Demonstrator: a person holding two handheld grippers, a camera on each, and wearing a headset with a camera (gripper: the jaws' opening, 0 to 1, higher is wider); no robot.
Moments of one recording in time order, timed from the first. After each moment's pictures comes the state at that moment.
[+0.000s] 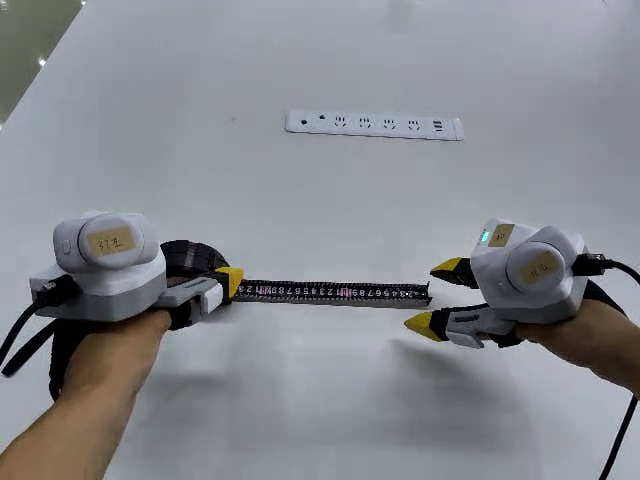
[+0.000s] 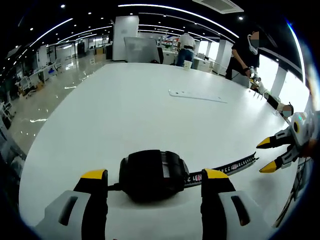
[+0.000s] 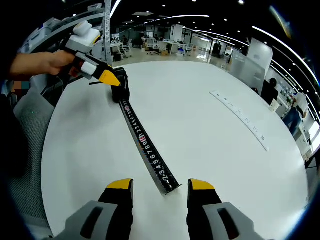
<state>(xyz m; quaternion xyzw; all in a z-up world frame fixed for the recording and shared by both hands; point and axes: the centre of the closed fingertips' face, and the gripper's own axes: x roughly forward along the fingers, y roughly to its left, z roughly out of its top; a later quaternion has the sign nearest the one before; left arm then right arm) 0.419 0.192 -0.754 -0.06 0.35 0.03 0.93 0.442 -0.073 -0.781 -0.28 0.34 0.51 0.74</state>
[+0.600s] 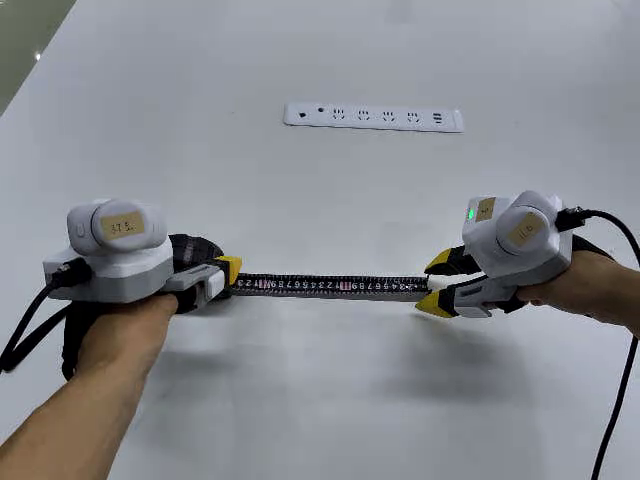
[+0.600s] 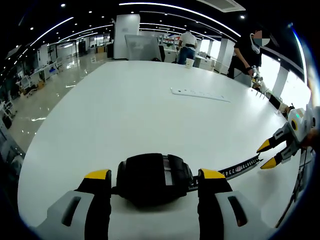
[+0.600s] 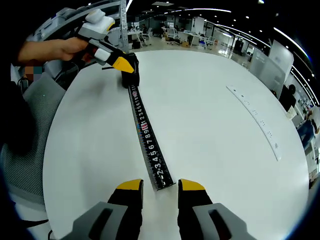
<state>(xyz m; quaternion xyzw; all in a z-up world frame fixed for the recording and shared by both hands) 0.427 0.191 -0.764 -0.06 0.36 0.04 0.93 0.449 -0.079 -0.794 -0.32 0.36 0.56 0.67</state>
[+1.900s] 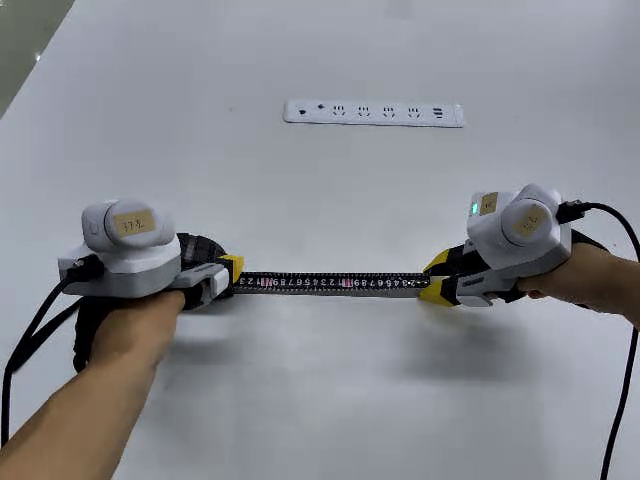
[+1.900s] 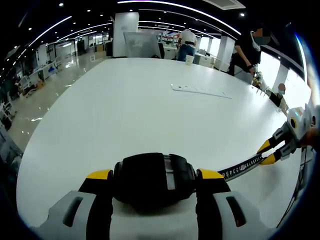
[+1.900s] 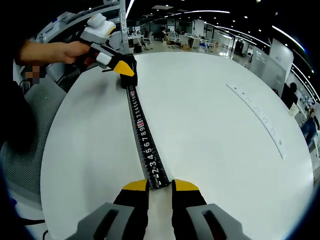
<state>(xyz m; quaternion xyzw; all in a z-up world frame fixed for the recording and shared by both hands) 0.430 0.191 -0.773 -0.06 0.37 0.03 0.93 0.451 -0.080 -0.803 -0.30 0.36 0.57 0.67</state>
